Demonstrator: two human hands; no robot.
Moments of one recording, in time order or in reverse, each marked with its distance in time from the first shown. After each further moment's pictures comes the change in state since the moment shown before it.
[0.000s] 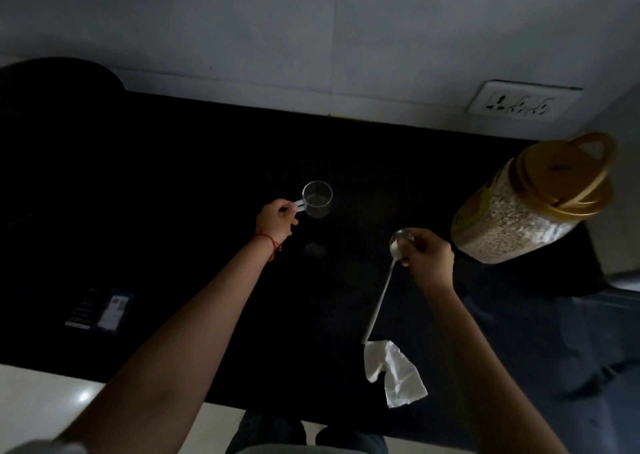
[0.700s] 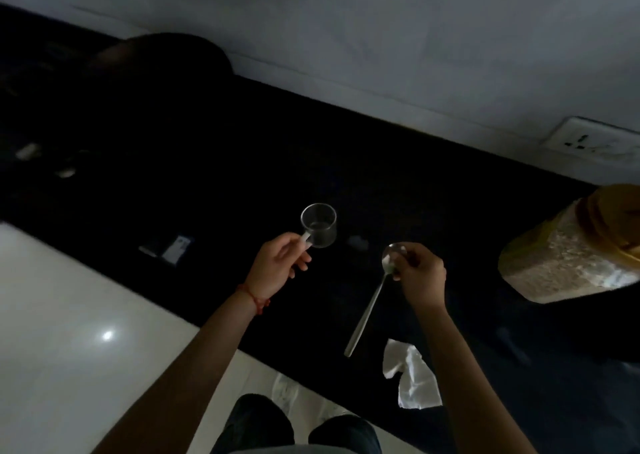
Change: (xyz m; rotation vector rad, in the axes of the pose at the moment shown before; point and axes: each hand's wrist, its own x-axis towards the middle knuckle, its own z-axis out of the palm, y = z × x) left_hand -0.150 -0.039 -0.059 -0.327 0.039 0.118; right_hand -0.046 -0.026 0.045 0.031 -0.254 -0.099
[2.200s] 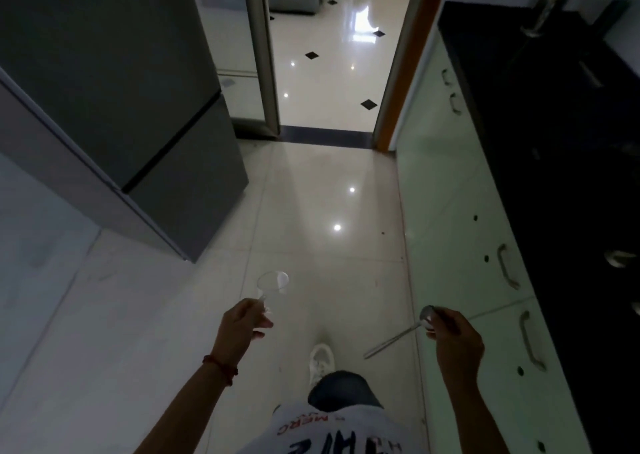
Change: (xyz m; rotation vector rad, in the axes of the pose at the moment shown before) left_hand -0.431 -0.293 -0.547 -0.663 1.317 -0.477; right_hand -0.349 -0.142 0.636 -0.212 -0.804 -0.392
